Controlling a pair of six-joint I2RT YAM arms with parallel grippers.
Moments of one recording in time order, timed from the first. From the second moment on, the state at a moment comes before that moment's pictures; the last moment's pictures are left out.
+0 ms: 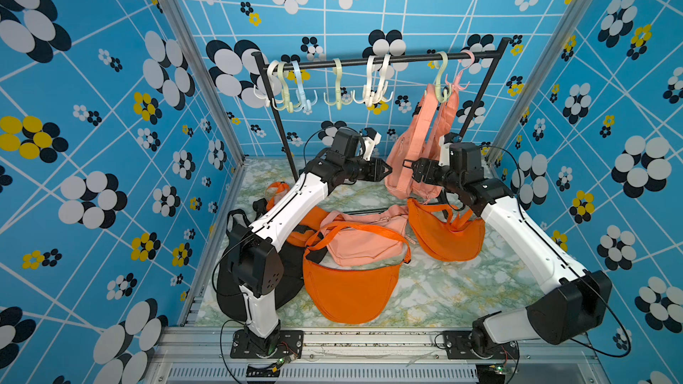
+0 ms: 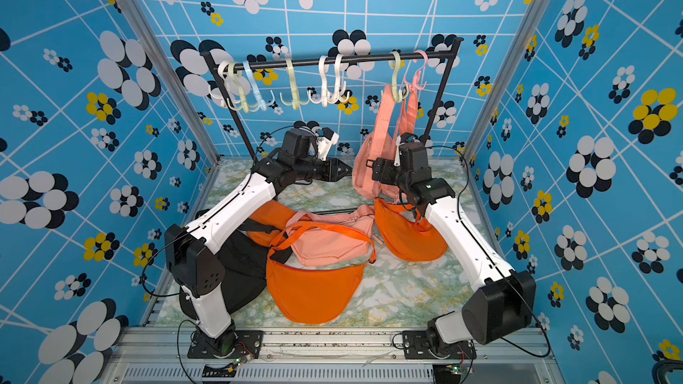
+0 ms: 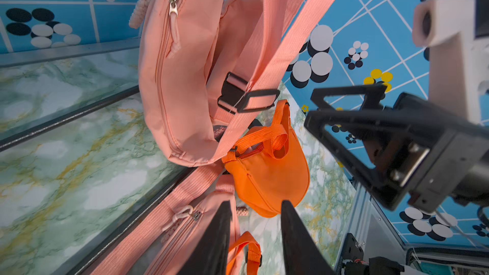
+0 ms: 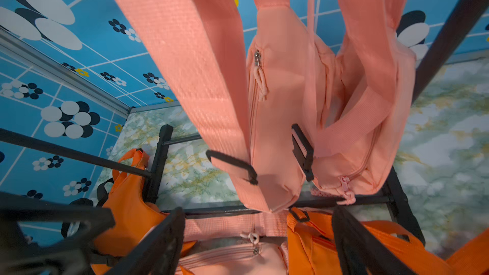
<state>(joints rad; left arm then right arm) -0.55 1.82 1.77 -0.49 0.48 -0.38 0.33 1.51 1.47 -0.45 0.02 0.37</state>
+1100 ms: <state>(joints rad) -0.48 1.99 2.12 -0.61 0.27 -0.37 0.28 1.24 1.52 -0.45 -0.59 0.48</state>
